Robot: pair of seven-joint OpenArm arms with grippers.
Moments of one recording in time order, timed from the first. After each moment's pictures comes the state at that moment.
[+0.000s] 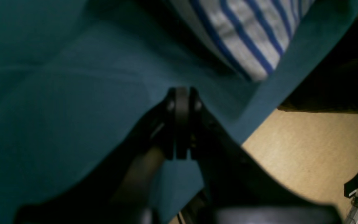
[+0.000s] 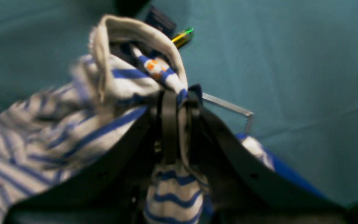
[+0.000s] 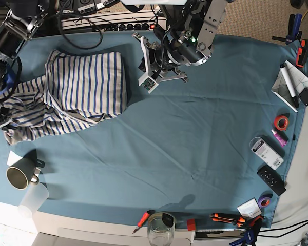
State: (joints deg) left arm 14.2 4.2 25.8 110.0 -8.9 -19.0 61.6; right arm 12.1 33.2 36.0 81.7 25.7 24.6 -68.5
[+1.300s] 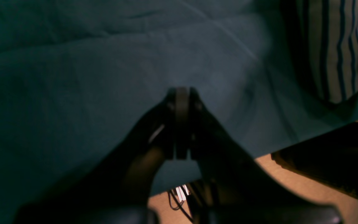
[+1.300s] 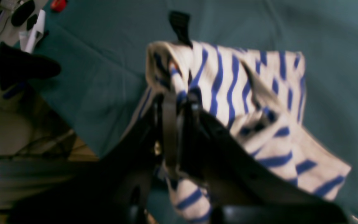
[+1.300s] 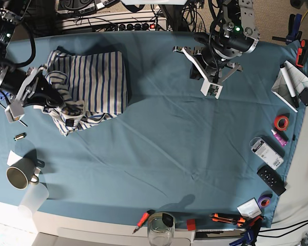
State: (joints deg) left arm 23.6 4.2 4.1 125.7 -11.9 -11.9 65.3; right arm -13.2 33.7 35.7 108.1 81.2 39.8 -78.9
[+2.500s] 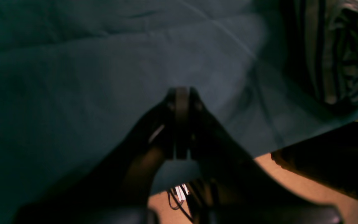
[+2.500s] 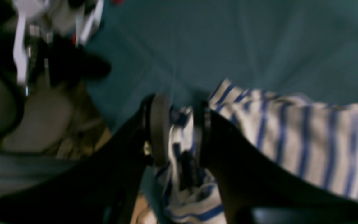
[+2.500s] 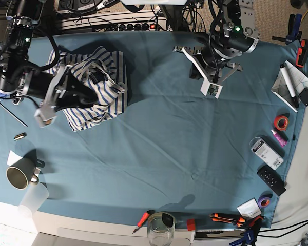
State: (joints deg) left arm 24.0 4.2 4.1 125.7 -12.6 -12.3 65.3; right arm -8.3 29.1 23.6 108.9 81.8 39.8 -78.5
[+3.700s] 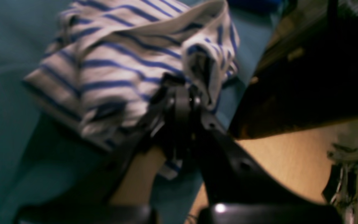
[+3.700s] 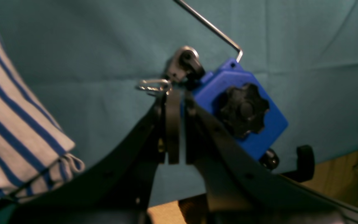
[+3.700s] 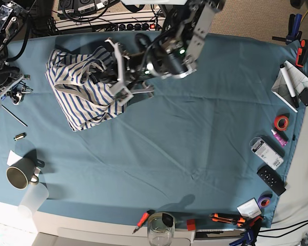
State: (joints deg) left arm 6.3 10.2 30.0 105.5 -20.7 -26.0 56.1; right arm -14.9 27.8 42.1 108.1 19.5 25.4 -65.8
